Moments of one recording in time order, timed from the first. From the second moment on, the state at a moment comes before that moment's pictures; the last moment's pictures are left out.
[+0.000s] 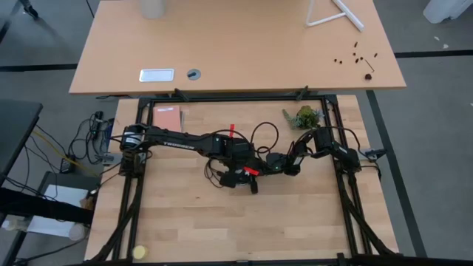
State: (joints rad) left arm -0.05 1.94 1.61 -0.83 -0.04 0.28; right arm 0.02 2.27 0.67 1.48 -0.04 0.05
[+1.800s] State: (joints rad) left arm -0.06 1.94 1.61 -0.80 0.01 -0.23; right arm 0.02 2.27 0.67 1.48 -0.03 0.05
